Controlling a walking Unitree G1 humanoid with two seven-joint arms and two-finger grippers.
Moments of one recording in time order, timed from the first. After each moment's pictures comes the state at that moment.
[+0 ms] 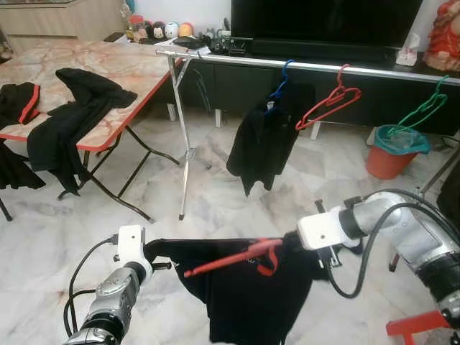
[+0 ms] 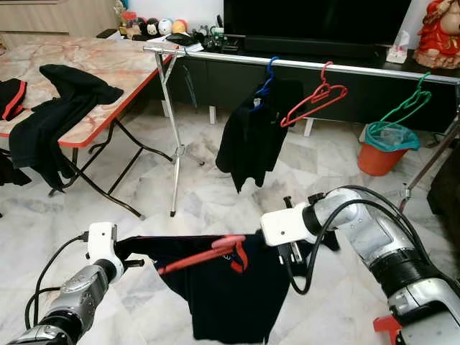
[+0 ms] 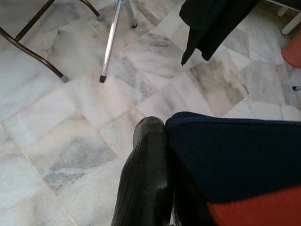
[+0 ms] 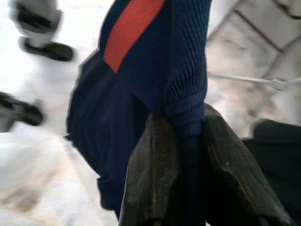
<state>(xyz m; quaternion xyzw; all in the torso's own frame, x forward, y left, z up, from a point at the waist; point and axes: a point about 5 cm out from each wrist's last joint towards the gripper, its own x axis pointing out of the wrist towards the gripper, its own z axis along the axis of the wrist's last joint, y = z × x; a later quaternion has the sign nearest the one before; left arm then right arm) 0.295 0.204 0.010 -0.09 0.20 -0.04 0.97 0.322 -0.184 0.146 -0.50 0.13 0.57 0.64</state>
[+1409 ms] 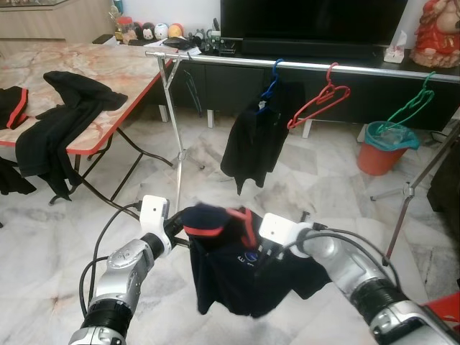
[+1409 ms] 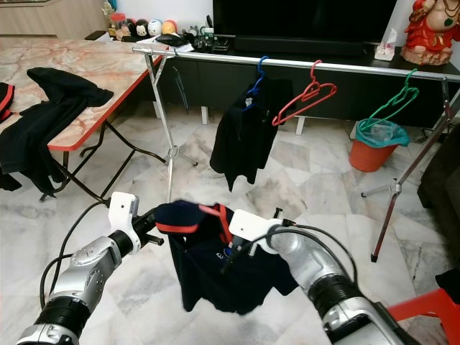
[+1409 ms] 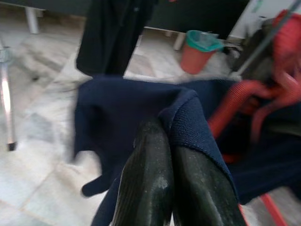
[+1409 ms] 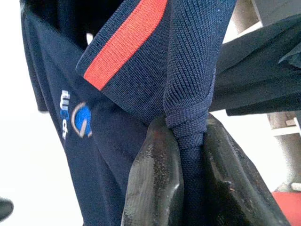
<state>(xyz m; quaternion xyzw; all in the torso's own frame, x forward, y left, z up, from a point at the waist) 0.312 0.155 0.071 -0.08 0.11 -0.26 0.96 0.330 -0.133 0.061 -0.41 0.20 0.31 0.84</state>
